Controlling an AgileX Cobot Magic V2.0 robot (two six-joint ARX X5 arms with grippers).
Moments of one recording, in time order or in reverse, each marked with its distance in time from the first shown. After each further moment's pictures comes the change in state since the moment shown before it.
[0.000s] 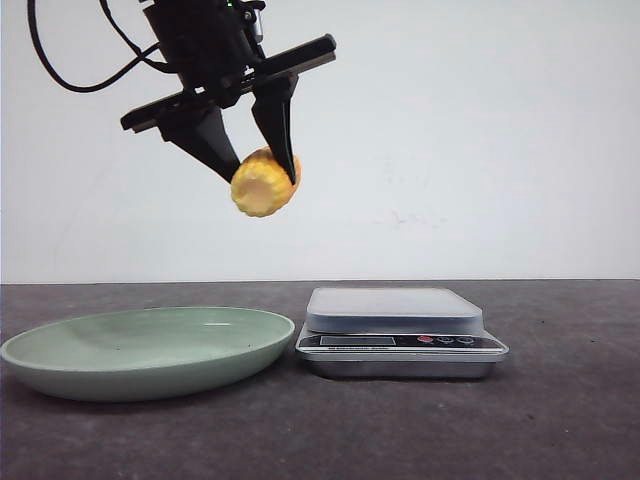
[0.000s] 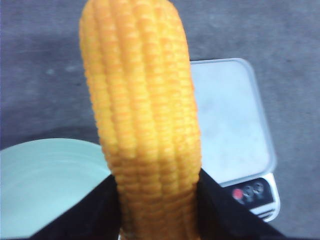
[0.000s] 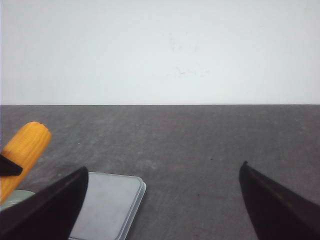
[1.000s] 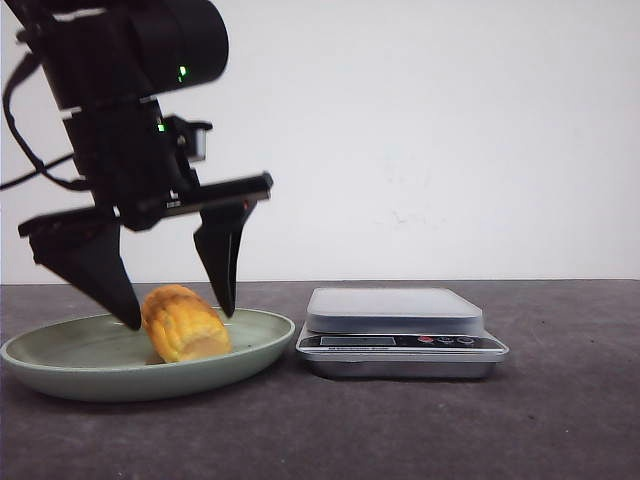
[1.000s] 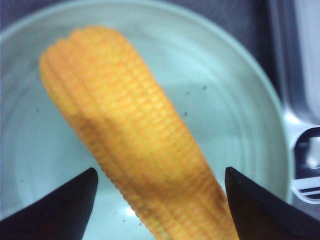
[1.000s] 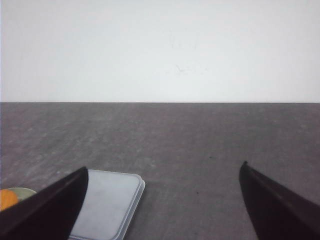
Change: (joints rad) left arm 0.046 0.002 -0.320 0.039 -0.052 -0.034; right arm 0.000 0.000 0.000 -0.005 0.000 -0.006
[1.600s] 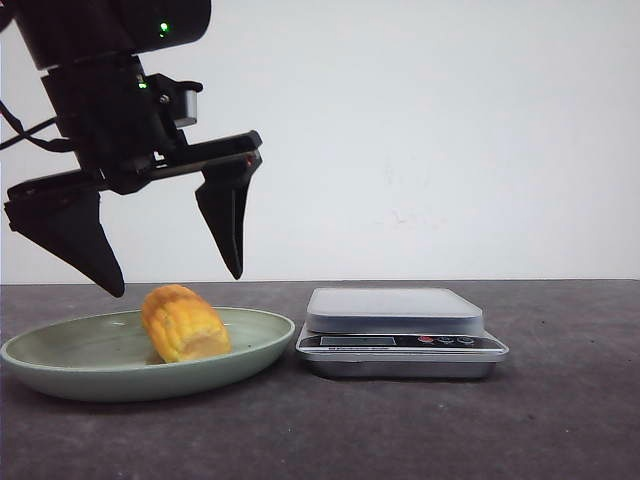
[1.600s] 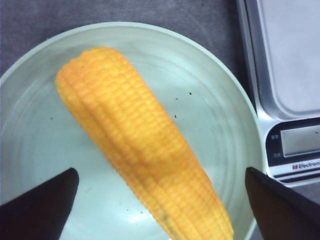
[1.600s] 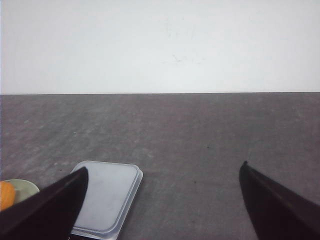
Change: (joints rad) left arm 0.000 -0.100 -0.004 -0.016 -0.005 0.045; right arm -0.014 0.000 0.000 -0.040 0.000 -0.004
